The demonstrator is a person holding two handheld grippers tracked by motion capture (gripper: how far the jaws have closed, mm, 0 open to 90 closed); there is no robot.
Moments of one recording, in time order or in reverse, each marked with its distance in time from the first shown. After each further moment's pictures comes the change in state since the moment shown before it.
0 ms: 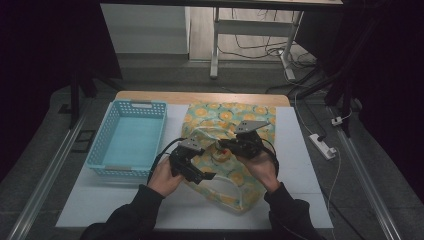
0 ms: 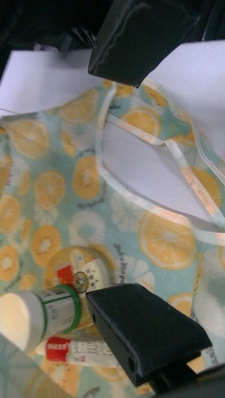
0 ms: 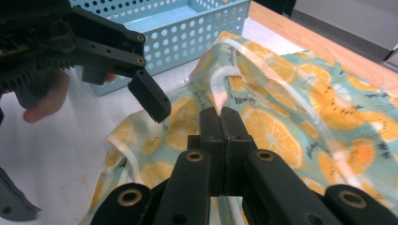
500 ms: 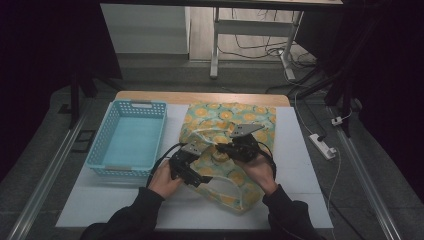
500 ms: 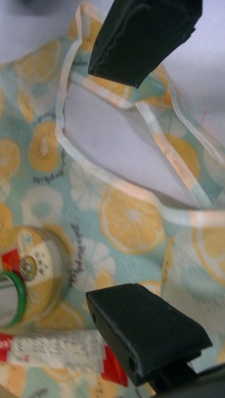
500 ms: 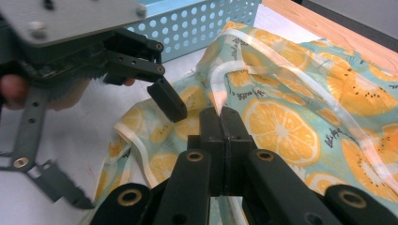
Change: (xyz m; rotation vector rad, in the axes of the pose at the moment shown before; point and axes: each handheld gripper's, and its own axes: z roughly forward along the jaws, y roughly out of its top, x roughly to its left) left arm 0.014 -0.018 0.015 0.096 0.040 -0.049; right arm 0.006 -0.006 0.008 0.037 0.018 -0.007
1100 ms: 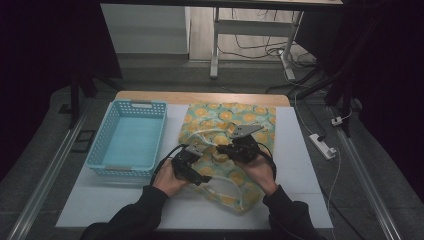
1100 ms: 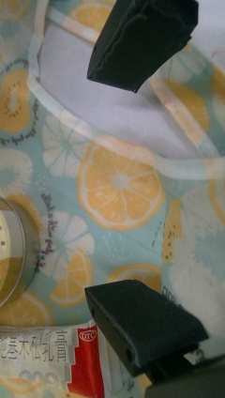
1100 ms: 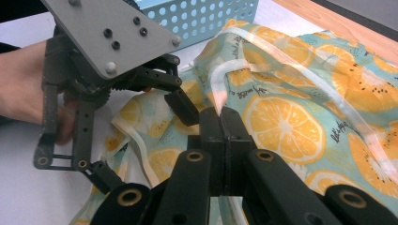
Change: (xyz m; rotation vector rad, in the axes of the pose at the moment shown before) left arm 0.015 -0.011 0.027 0.059 0.024 -0.010; right arm -0.001 -0.004 0.003 0.017 0.003 0.007
